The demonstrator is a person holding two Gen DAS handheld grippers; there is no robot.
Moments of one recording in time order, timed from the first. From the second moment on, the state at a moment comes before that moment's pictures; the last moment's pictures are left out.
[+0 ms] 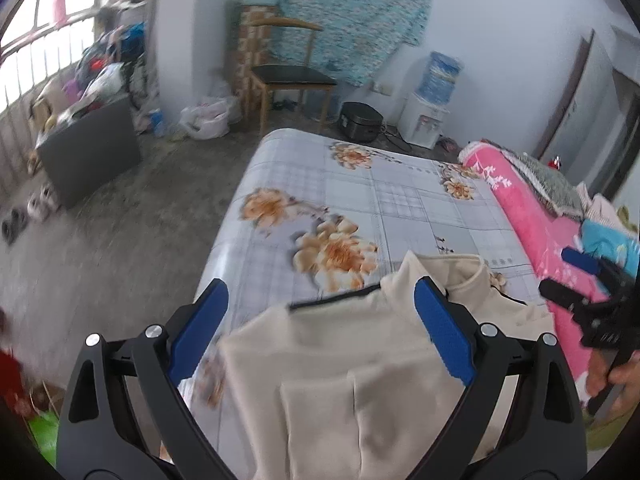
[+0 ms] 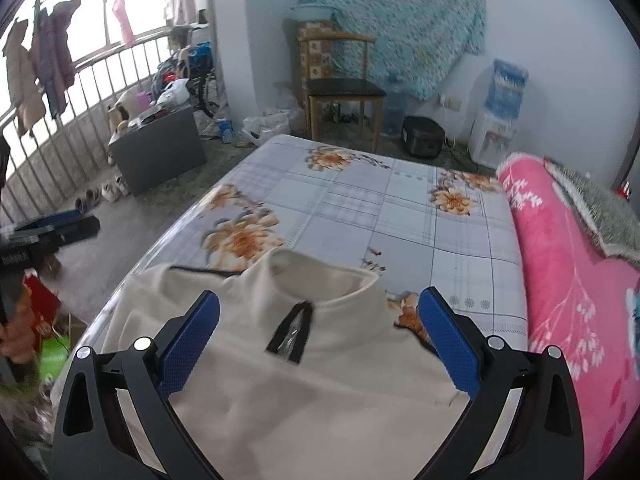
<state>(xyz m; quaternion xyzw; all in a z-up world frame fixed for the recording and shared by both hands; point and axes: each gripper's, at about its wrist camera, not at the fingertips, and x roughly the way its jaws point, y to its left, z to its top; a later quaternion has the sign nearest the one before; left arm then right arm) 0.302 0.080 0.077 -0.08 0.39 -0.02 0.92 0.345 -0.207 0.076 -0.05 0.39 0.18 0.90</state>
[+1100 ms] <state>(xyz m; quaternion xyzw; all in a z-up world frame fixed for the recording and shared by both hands) 0.385 -0.039 0.004 0.00 0.45 -0.16 0.88 0.424 -0.236 -0.011 0.01 0.50 0.21 0.84</state>
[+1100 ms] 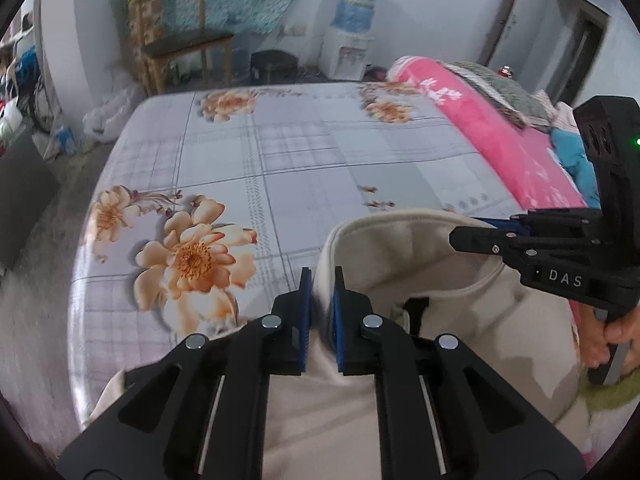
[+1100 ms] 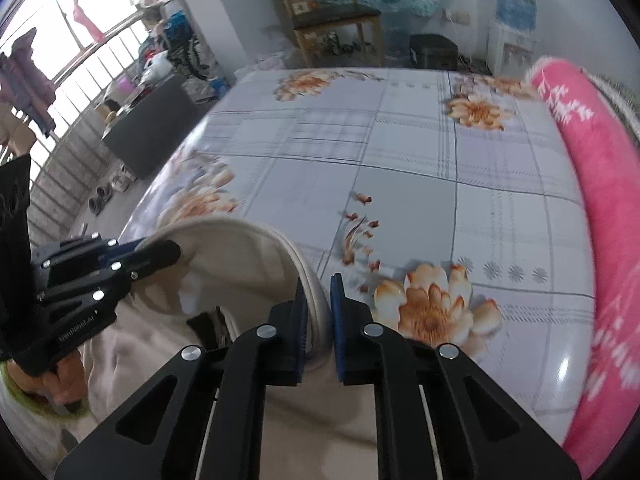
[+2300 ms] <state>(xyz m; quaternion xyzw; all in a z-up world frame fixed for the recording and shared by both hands) 0.279 -0.064 -0.049 0.10 0.45 -0.15 0.88 0.306 -0.210 -0.053 -0.09 0.49 0.26 0.83</state>
